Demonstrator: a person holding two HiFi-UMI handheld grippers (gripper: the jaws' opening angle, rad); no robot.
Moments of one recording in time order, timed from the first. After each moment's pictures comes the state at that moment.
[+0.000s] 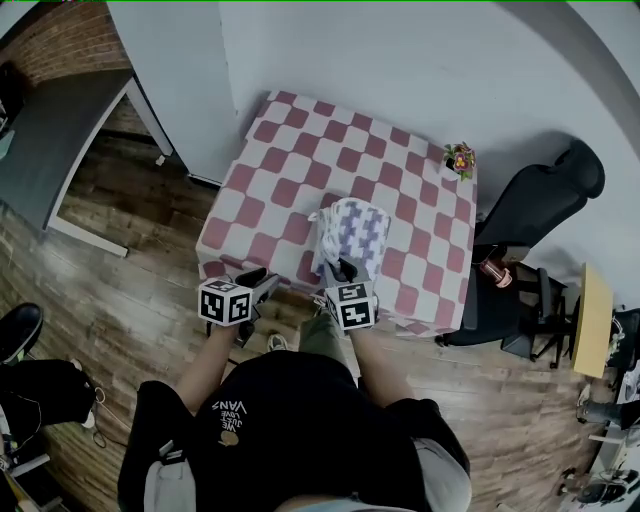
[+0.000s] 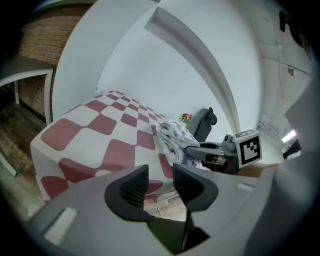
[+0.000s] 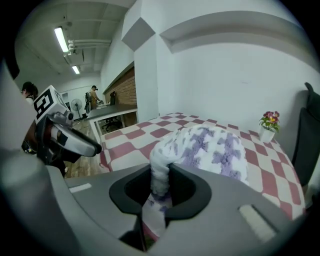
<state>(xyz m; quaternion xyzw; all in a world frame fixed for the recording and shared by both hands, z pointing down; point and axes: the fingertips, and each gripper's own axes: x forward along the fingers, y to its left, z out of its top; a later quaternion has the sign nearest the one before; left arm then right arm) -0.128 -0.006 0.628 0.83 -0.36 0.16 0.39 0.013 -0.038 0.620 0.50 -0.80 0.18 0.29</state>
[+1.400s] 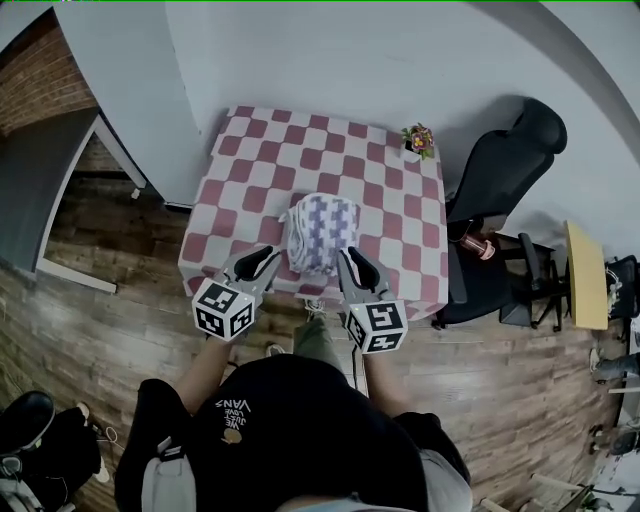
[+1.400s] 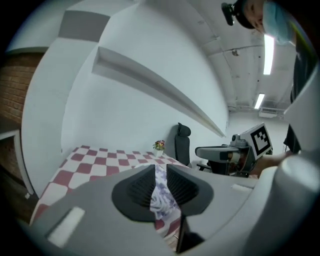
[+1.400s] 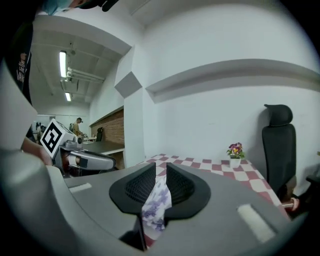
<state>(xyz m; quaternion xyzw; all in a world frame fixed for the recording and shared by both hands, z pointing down) -0.064 -0.020 0.491 0.93 -0.32 0.07 0.15 0.072 0.010 0.466 0.60 -0.79 0.09 0.08</state>
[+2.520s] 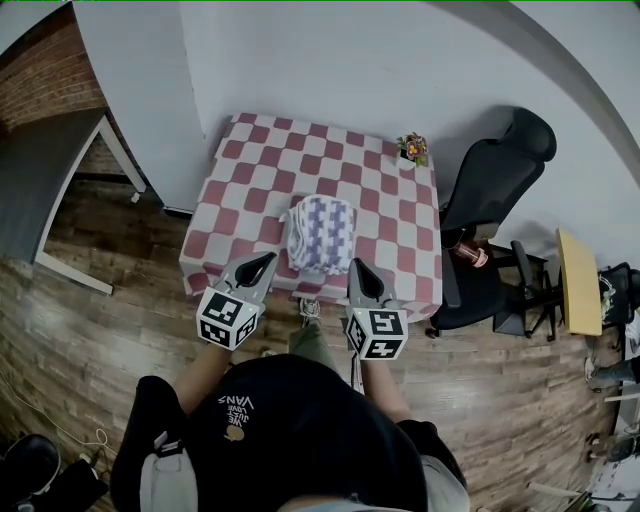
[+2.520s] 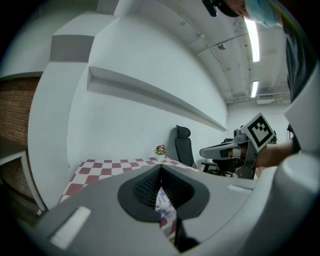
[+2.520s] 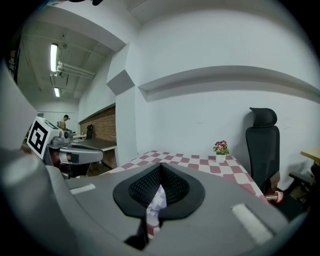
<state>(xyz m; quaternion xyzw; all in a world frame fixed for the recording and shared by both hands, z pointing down) -0.072 0.012 0.469 0.93 -0.34 0.07 0.07 0.088 0.047 0.461 0.65 -0.75 0.11 0.09</state>
